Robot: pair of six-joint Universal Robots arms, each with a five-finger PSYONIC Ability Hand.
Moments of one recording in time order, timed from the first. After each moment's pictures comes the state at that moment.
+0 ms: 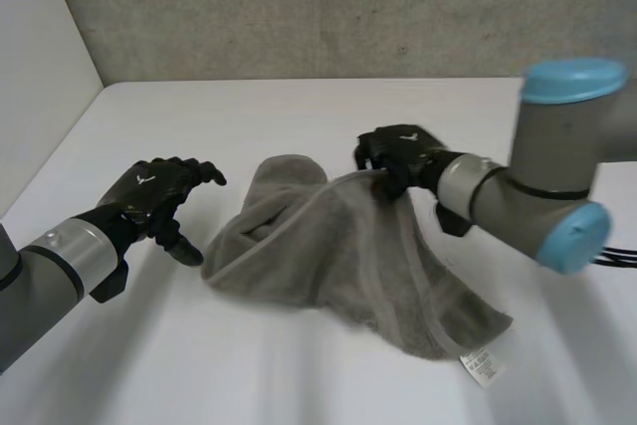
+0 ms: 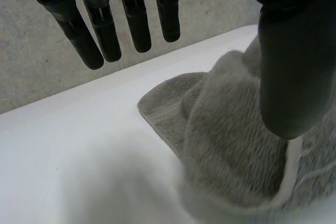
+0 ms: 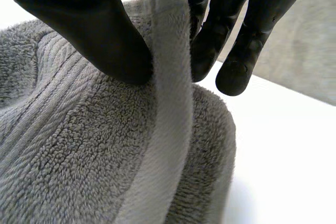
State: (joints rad) left arm 4.55 -1.76 -1.84 3.30 -1.14 3.28; right arm 1.99 -0.91 1.10 0.14 1.16 3.04; left_hand 0.47 0.46 0.47 0.47 0.48; right_hand 1.32 1.30 1.34 1.34 1.15
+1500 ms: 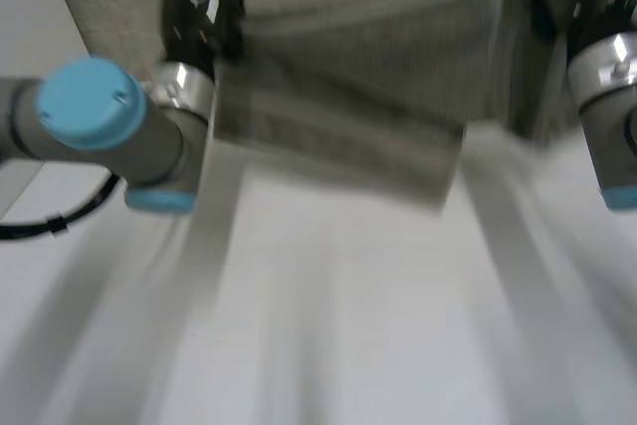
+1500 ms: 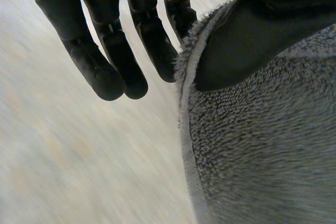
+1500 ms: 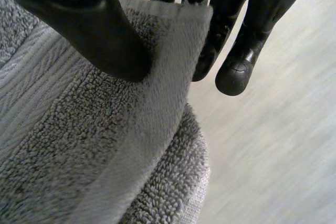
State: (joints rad) left arm 4.23 -2.23 -1.05 3.78 -1.61 3.34; right arm 1.79 -1.22 1.36 -0.67 1.39 2.71; left_hand 1.47 1.51 1.54 1.52 1.48; right_hand 1.32 1.30 1.35 1.34 1.15
